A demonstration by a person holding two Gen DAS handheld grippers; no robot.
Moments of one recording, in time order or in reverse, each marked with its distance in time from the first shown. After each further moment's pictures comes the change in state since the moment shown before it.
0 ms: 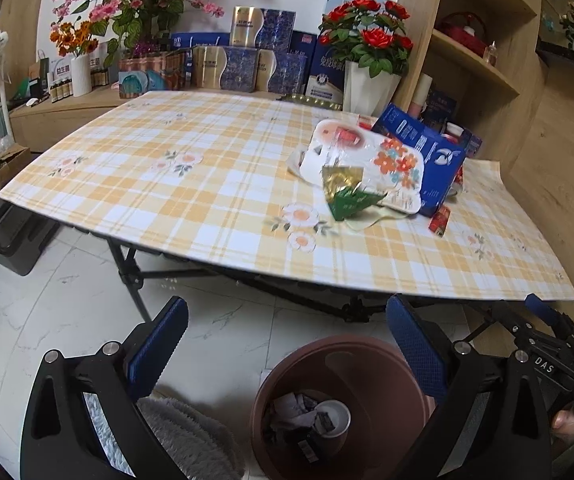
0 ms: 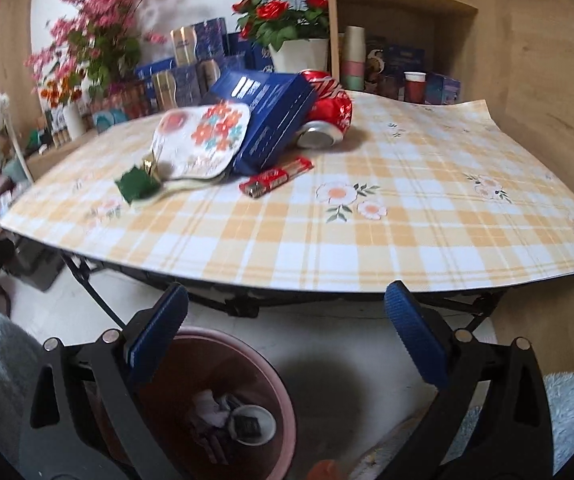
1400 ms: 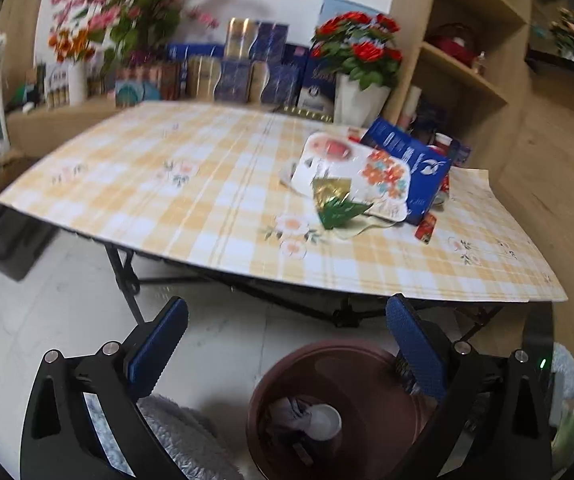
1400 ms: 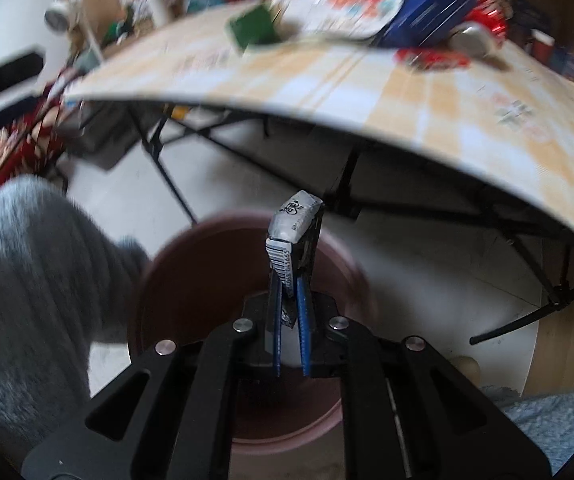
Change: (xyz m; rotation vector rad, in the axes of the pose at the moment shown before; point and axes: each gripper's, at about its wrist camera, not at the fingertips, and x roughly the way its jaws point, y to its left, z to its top) left arm -0.013 0.004 -0.004 -0.011 -0.013 -0.021; right arm 0.046 0.061 -0.054 -0.266 0.378 0.279
